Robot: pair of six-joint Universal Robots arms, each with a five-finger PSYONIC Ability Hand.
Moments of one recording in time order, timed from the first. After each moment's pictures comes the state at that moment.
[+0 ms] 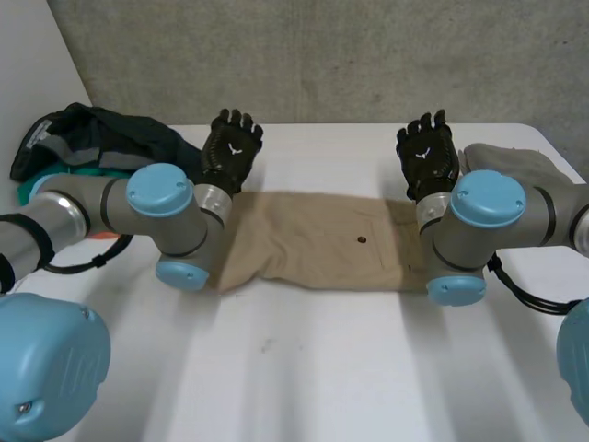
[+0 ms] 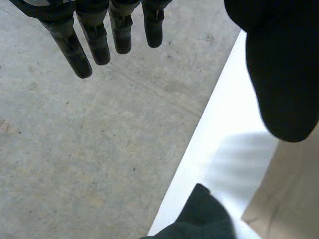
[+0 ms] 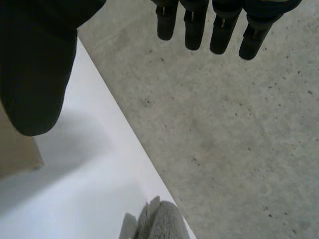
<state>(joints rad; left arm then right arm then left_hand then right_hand) 4.23 -2.61 -0.83 3.58 -1.55 3.91 2.00 -0.69 1.10 -0.53 1.69 2.41 0.19 0.21 0.21 0.21 0.04 0.22 0.21 0.22 0.22 0.04</state>
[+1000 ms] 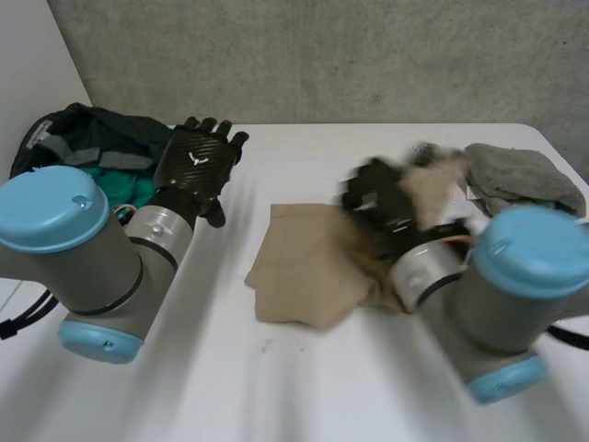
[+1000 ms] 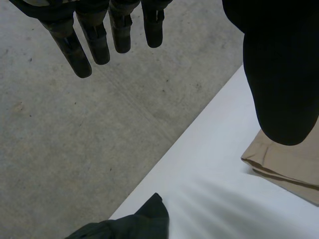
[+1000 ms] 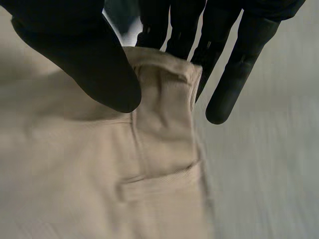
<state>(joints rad) 4.22 -1.95 -1.57 3.57 -1.55 3.61 2.15 -1.14 1.63 -0.49 1.40 2.09 0.19 0.20 0.21 0.20 0.04 1.09 1.16 1.18 1.20 0.97</state>
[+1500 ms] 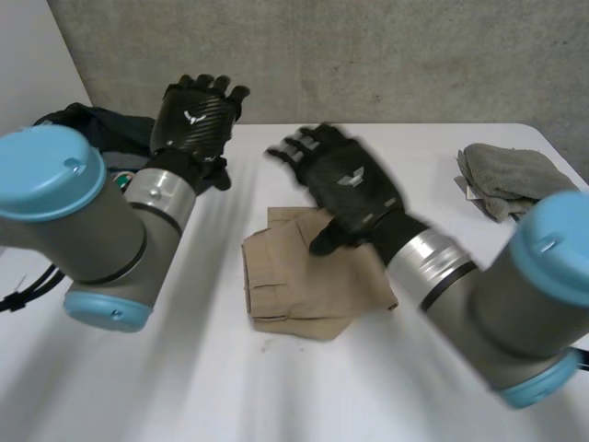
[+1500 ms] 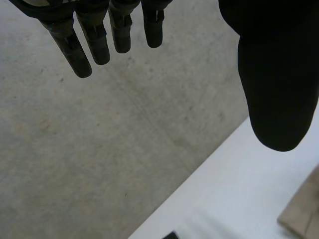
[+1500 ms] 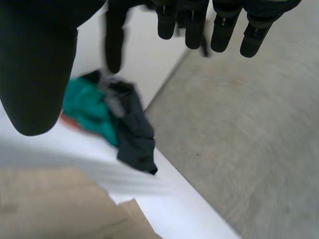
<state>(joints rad) 4.18 -1.97 -1.41 3.52 -1.60 3.50 2.11 -1.30 1.65 -0.44 1.20 2.99 0.19 0.20 0.21 0.20 0.04 0.22 0.21 0.20 0.20 0.04</state>
